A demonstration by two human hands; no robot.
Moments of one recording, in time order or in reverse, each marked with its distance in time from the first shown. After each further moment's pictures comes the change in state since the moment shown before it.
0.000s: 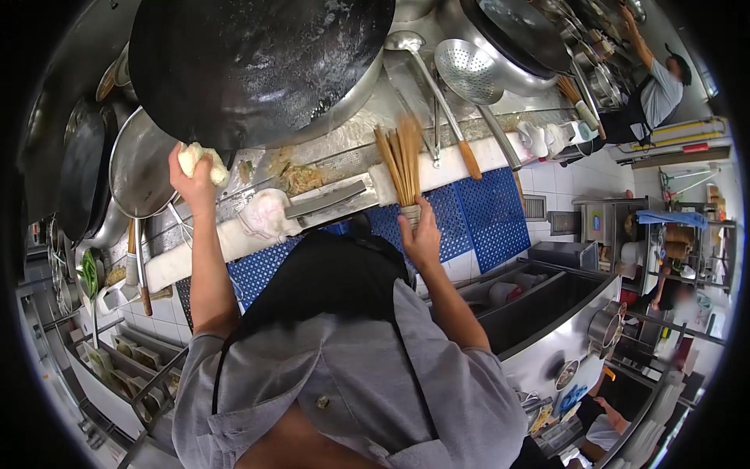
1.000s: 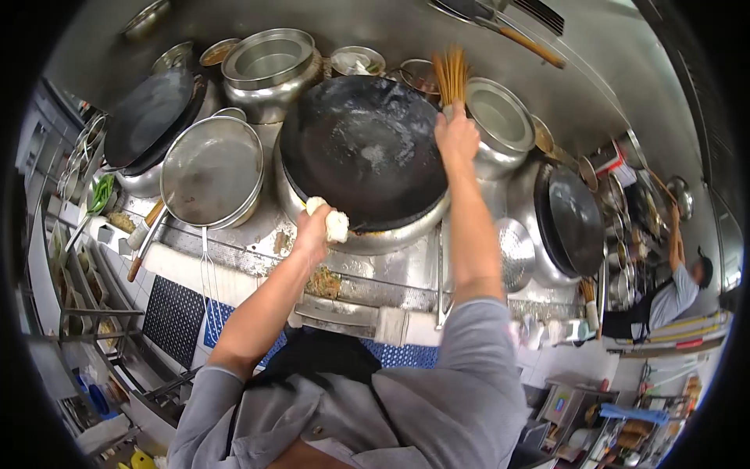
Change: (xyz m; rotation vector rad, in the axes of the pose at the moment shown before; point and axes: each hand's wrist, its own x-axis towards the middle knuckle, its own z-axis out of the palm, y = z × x) left_hand 0.006 0.016 0.156 -0.586 0.115 -1.062; right_hand 0.470 -0.263 0.052 -0.395 0.176 -0.509
